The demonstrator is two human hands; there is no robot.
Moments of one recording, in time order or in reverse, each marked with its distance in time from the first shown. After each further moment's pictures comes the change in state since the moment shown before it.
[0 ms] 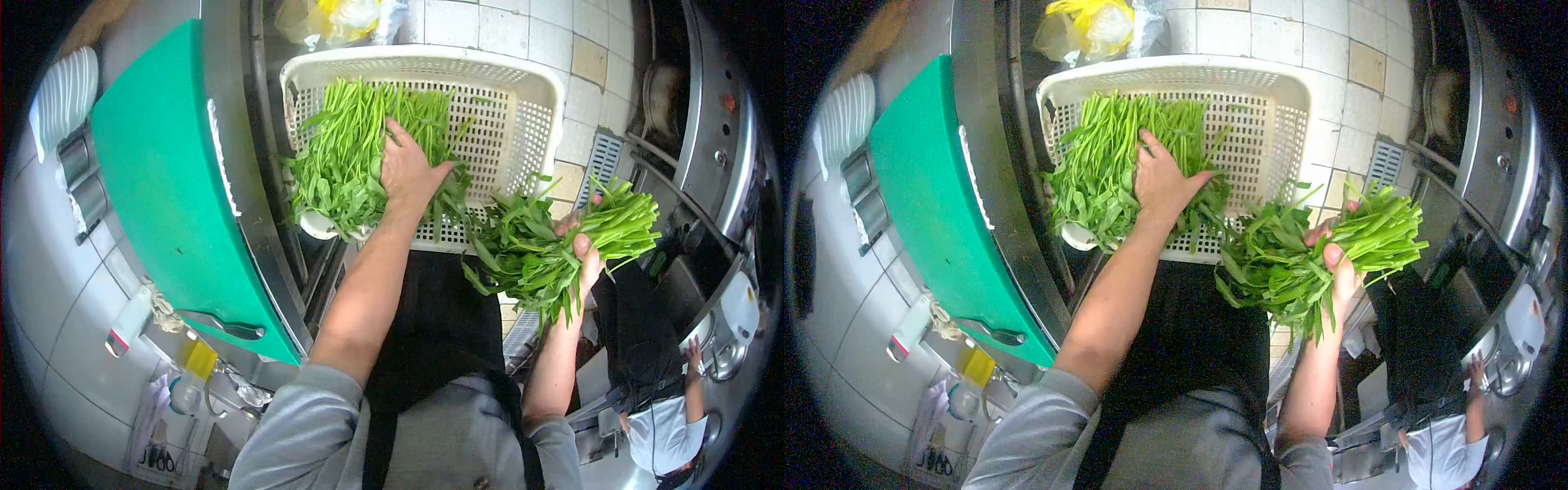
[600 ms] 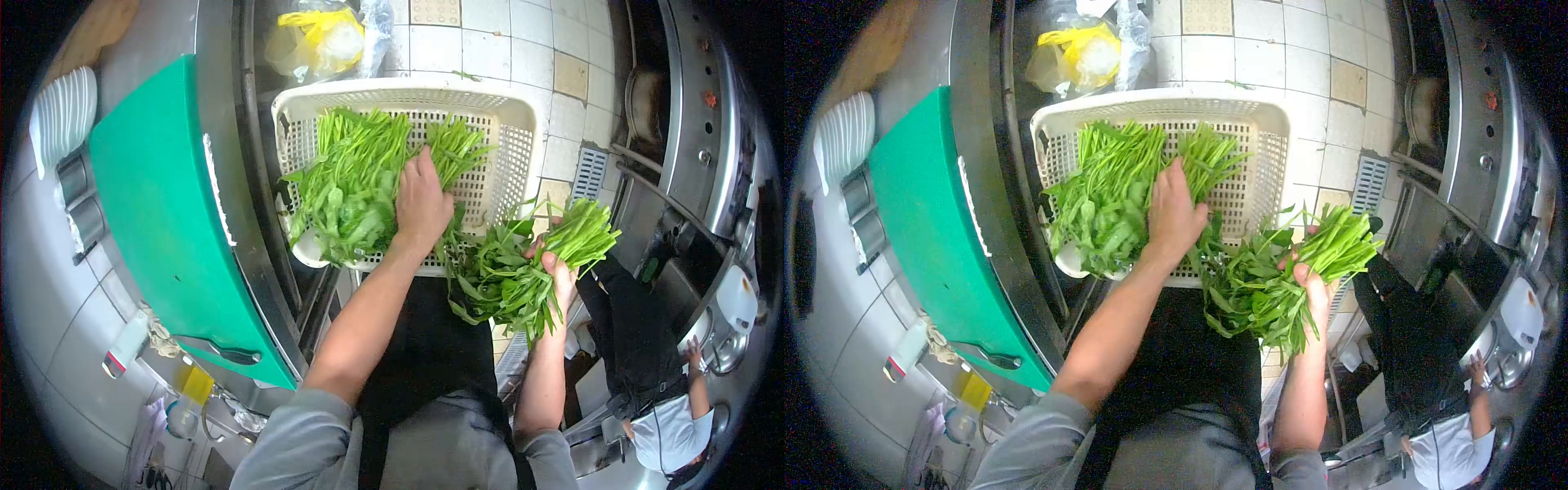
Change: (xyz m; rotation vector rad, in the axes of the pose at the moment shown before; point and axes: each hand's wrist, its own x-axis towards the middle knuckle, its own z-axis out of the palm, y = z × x) left_hand -0.020 0.024 0.004 -0.215 0.048 0.352; right_hand -0.008 0.015 -0.020 -0.166 0.164 0.110
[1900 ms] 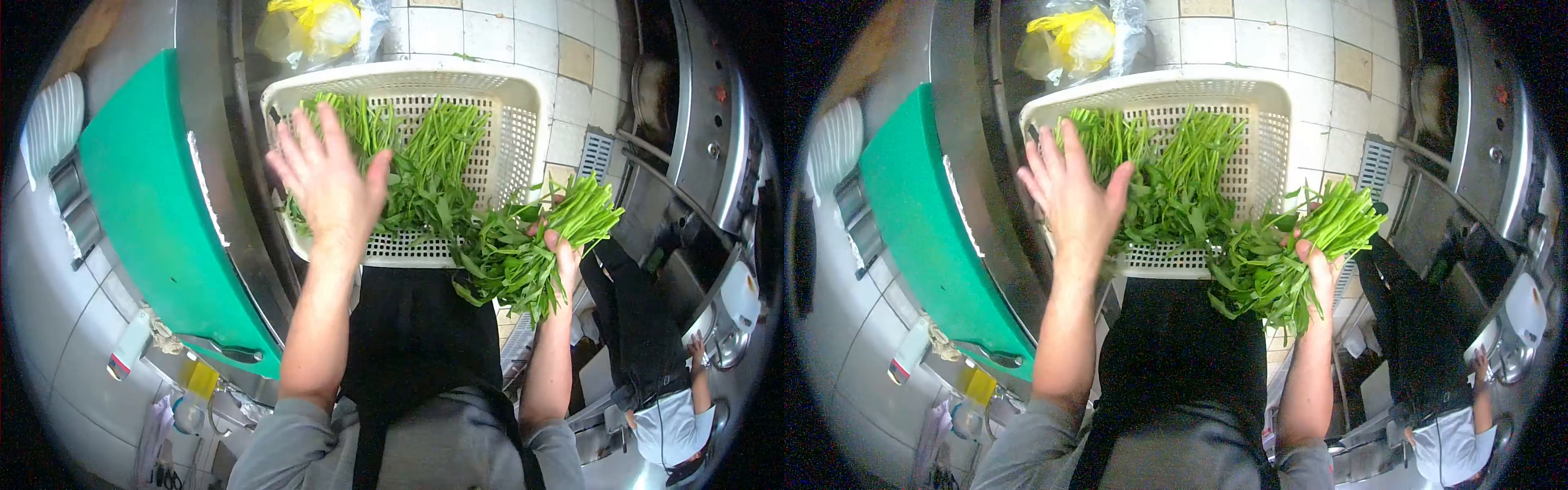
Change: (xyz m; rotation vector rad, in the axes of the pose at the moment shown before) left_hand -0.013 -0.005 -0.117 0.581 0.371 0.011; right_hand 0.012 0.005 0.005 -0.054 -0.031 0.020
